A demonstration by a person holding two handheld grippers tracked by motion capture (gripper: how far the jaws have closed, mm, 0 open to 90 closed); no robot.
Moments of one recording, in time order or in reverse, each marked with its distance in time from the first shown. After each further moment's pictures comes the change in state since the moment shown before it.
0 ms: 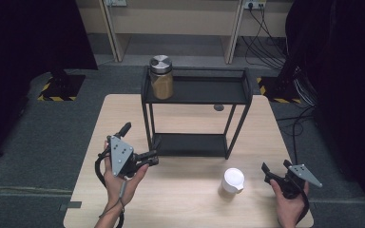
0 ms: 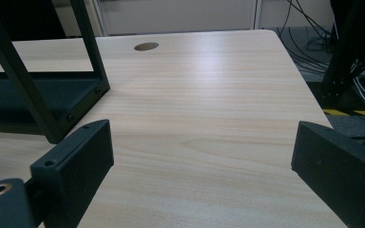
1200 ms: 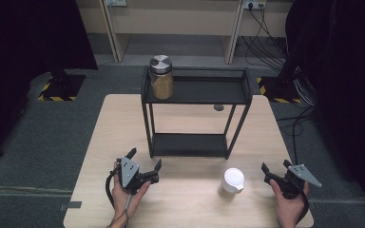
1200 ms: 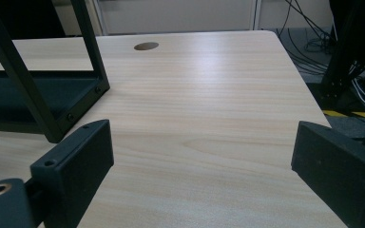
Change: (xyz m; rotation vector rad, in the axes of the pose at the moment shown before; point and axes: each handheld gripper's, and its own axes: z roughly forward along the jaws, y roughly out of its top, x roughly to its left) left arm 0.004 -0.093 0.000 0.196 -0.007 -0.098; right arm 0.001 0.000 0.000 0.000 -0.003 -0.008
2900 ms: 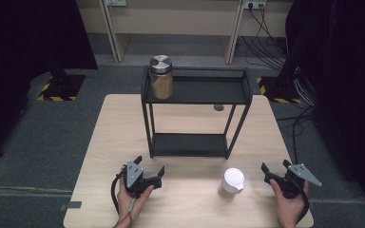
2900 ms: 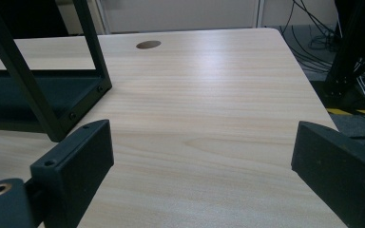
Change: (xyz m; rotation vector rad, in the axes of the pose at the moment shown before) left arm 0.003 -0.017 0.009 0.095 -0.042 -0.053; right arm -0.003 0.002 0.001 0.008 0.013 0.006
